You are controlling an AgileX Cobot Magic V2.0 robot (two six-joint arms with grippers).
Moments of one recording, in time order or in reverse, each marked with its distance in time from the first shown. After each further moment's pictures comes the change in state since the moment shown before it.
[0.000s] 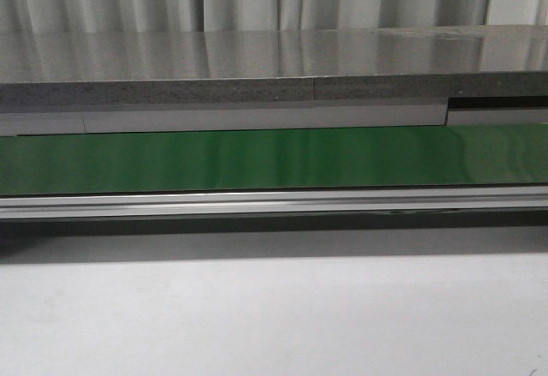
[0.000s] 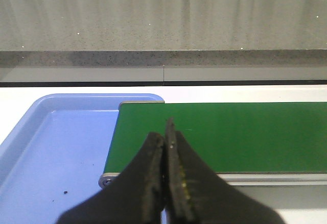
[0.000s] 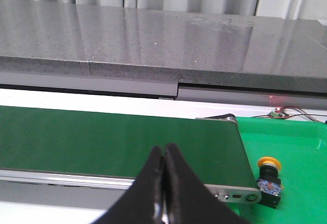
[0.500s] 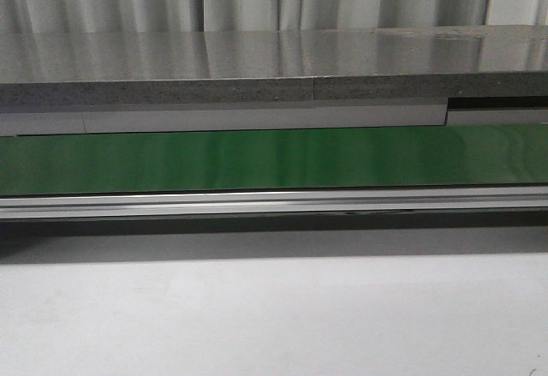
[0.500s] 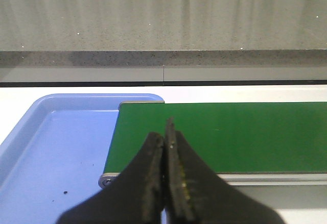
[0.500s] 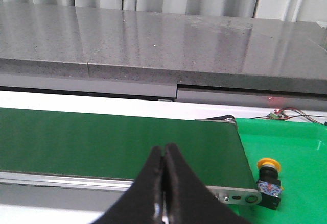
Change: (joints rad) left arm 0.000 0.000 0.000 0.000 0.000 0.000; right arm 0.000 0.000 0.018 0.000 -0.024 0.000
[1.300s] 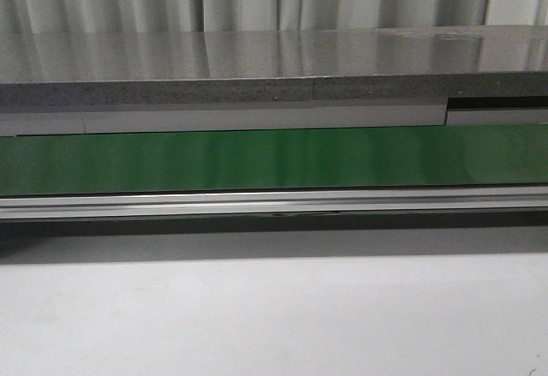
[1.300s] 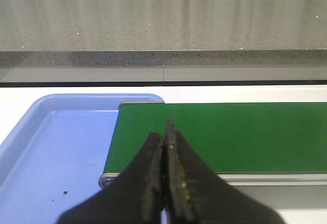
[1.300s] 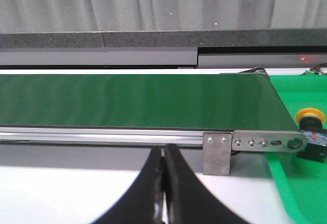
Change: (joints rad) left arm 0.000 0.000 0.000 0.000 0.000 0.000; right arm 0.085 -0.175 0.339 -0.021 -0.166 0.113
